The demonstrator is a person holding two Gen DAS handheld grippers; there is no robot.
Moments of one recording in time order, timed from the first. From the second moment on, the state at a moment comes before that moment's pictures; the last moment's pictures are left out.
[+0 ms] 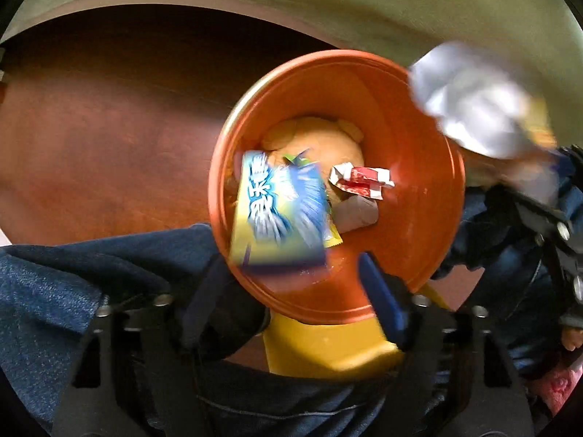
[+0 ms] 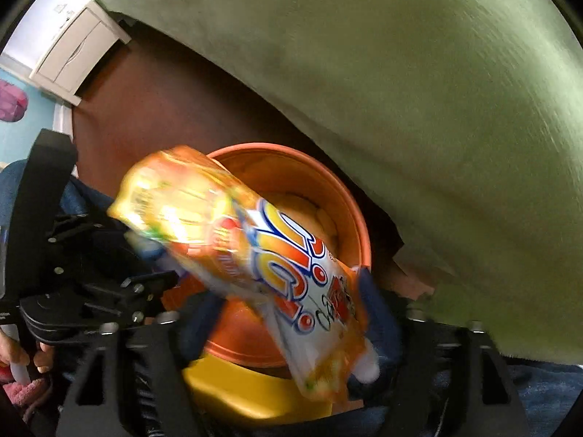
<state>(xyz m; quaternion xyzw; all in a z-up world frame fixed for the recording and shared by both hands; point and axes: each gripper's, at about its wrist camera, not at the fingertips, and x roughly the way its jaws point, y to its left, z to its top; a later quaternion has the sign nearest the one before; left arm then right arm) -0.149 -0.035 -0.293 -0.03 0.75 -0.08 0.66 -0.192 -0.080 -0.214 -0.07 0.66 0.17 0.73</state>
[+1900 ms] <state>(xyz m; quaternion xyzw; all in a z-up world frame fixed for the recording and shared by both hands) -0.066 0.047 -0.111 -0.07 0.53 -0.03 0.84 0.129 -0.175 -0.011 0.08 0.49 0.09 0.86</state>
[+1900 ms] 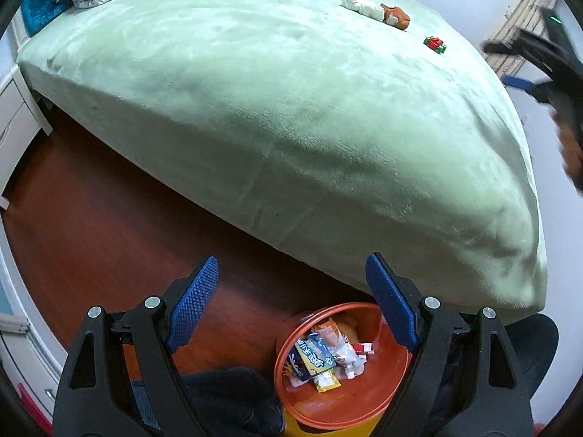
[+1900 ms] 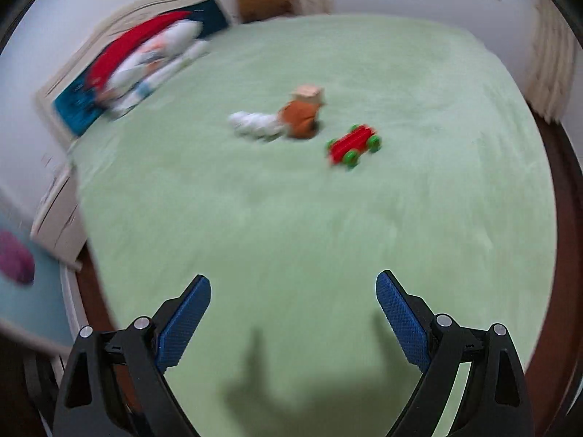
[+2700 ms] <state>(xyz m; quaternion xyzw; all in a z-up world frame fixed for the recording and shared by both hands) -0.048 0.062 -0.105 -0.10 0.52 -0.01 0.85 0.242 -0.188 -0.048 0.09 0.49 -0.06 0.87</state>
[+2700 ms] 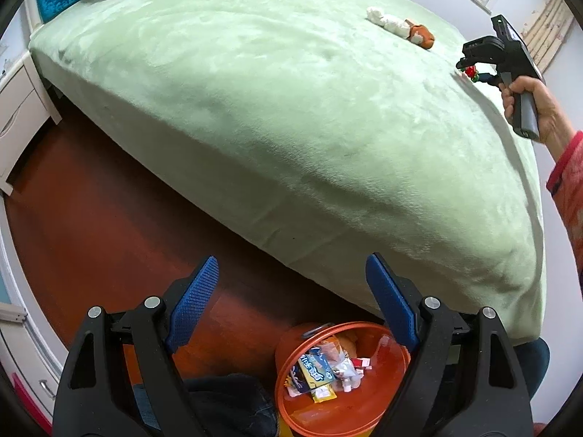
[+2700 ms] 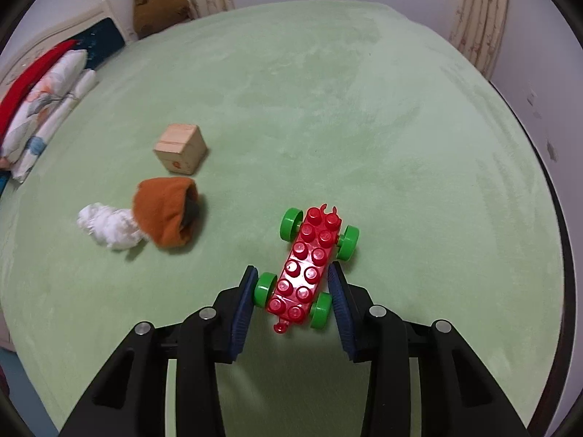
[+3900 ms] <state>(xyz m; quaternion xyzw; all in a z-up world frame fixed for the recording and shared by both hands) 0.359 -0.052 -0.088 -0.29 0.53 0.07 0.80 -0.094 -0.188 -0.017 0.05 0.35 0.17 0.92</state>
